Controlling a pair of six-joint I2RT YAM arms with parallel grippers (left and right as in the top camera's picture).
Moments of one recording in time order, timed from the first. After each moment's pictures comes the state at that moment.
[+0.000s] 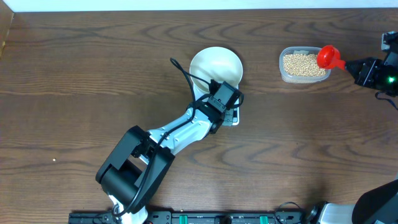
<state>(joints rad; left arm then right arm) -0.70 1.89 1.10 -0.33 -0.14 -0.55 -0.47 1.55 1.39 -0.82 -0.74 -0.08</state>
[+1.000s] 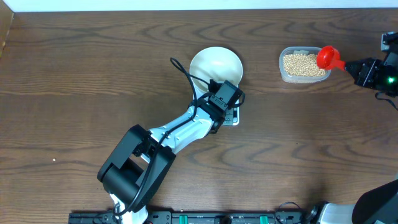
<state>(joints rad) -0.70 1.90 1.13 -0.40 -0.14 -0.60 -0.47 1.55 1.39 -0.82 -0.74 -0.09</state>
